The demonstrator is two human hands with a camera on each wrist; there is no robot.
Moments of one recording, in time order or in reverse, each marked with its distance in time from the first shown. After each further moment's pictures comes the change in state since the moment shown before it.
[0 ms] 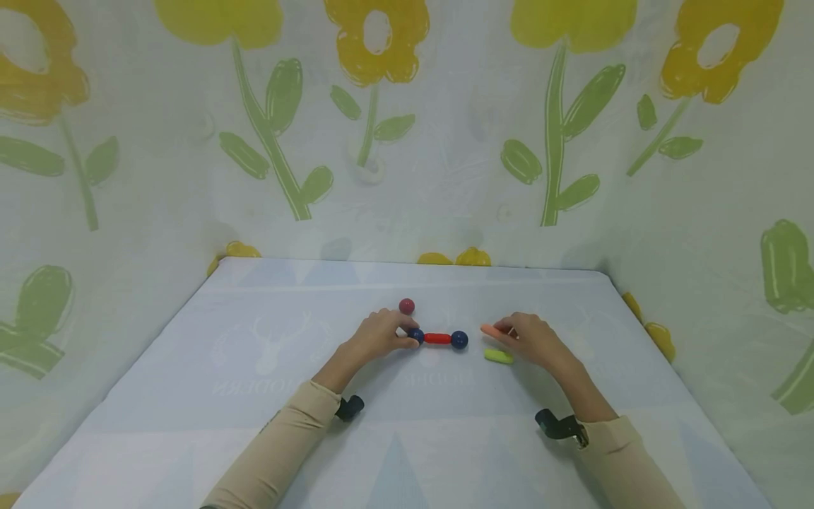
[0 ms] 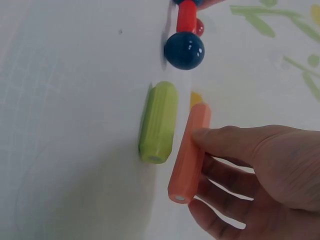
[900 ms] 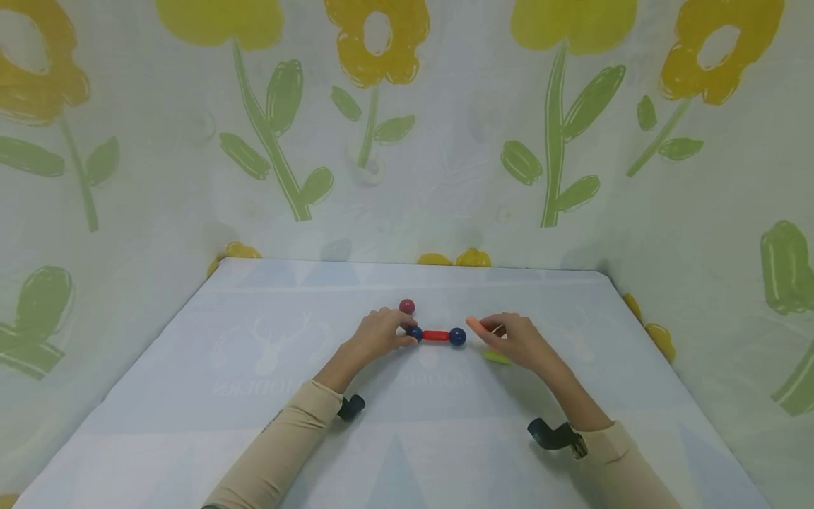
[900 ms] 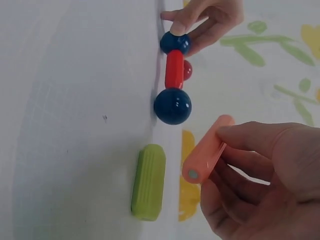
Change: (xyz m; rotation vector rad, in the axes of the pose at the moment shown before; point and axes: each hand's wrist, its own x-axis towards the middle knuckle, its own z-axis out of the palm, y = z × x) left_hand 0.002 0.002 -0.001 0.035 0.031 -0.032; right_hand 0.000 -0.026 0.008 0.165 0.060 -0.001
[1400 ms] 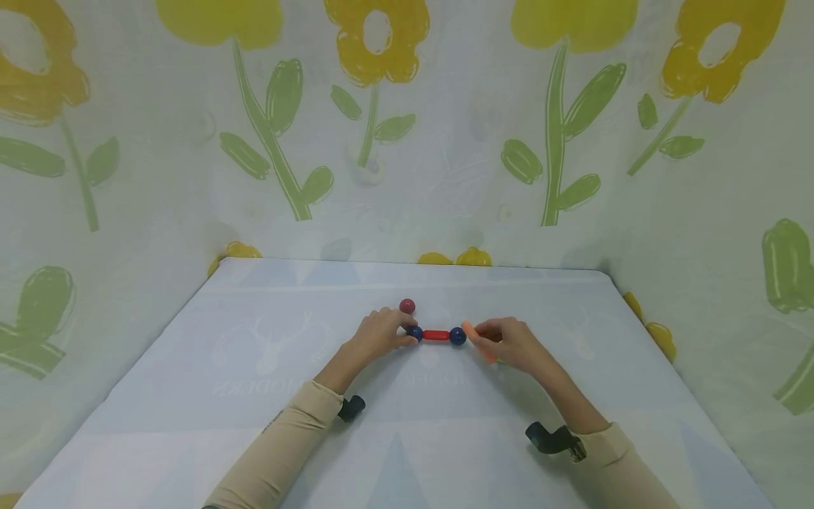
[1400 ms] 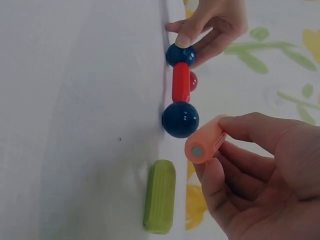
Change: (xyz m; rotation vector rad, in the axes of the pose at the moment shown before) left_hand 0.000 0.002 0.001 0.011 -0.011 -0.039; right_hand -0.003 -0.002 0.007 0.090 -0.073 0.032
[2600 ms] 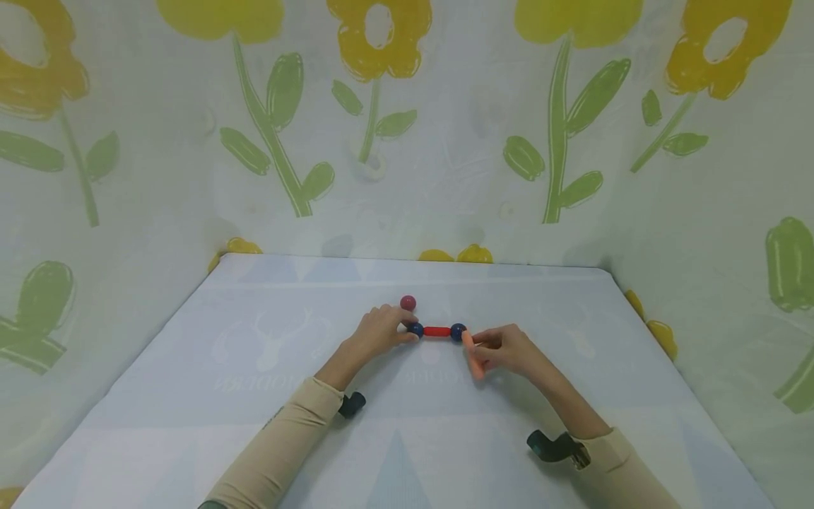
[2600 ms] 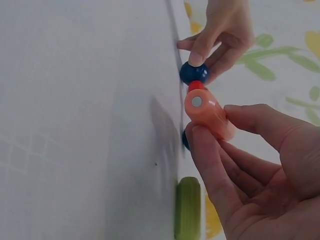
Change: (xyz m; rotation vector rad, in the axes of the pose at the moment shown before) left_hand -0.002 -0.001 0.000 -0.008 0.007 0.013; right_hand -0.006 0.003 0.013 0.145 -0.076 0.135
